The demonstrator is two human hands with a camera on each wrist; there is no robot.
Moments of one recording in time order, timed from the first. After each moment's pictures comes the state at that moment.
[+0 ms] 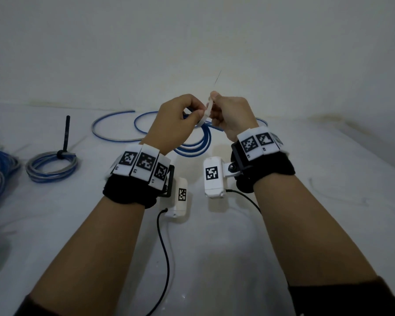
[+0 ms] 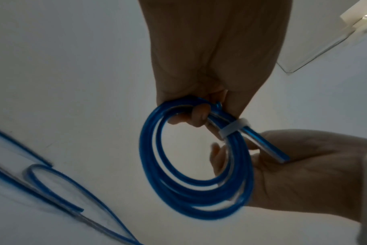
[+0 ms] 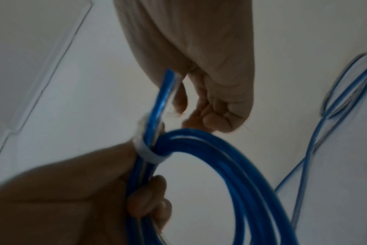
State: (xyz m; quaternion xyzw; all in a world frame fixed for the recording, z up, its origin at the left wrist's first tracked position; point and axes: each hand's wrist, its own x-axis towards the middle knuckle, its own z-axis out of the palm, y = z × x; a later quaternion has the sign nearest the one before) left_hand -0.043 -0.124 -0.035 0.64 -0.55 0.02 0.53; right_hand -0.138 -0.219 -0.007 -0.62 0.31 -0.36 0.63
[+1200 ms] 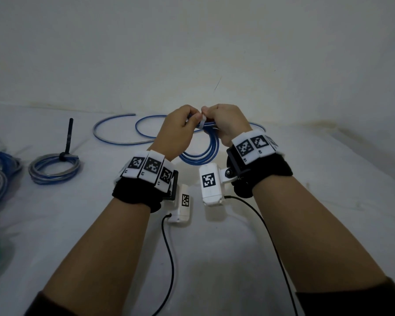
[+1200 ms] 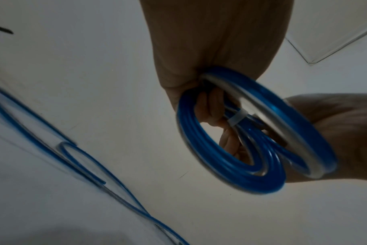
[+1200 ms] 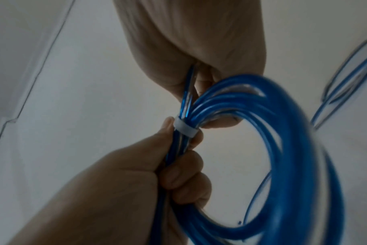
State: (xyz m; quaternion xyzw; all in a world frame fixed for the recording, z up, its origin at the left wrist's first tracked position) left_hand -0.038 -0.132 -0.047 0.64 -0.53 -0.02 0.56; right_hand -0.123 -0.211 -0.009 -0.69 0.35 -0.31 0.55
